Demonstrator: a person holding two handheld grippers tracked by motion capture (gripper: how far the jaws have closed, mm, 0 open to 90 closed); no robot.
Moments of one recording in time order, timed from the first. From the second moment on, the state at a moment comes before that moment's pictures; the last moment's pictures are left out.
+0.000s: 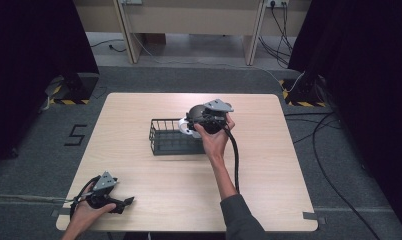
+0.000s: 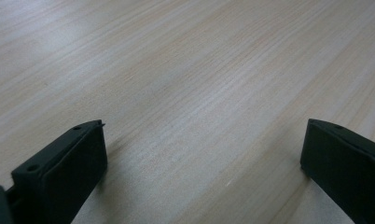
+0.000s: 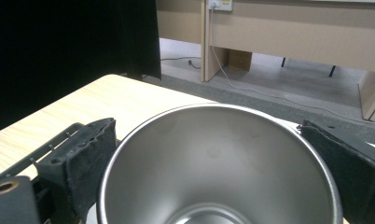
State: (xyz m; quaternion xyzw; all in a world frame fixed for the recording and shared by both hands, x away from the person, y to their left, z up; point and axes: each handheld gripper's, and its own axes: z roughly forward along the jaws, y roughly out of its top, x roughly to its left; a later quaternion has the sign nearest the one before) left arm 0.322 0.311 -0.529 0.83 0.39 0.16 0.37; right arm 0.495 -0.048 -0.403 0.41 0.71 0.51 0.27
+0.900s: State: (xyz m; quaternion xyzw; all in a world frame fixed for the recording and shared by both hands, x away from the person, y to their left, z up) left arm 0.322 0.311 -0.529 0.83 0.39 0.16 0.37; right arm 0.493 -0.050 -0.415 0.41 0.69 0.53 0.26
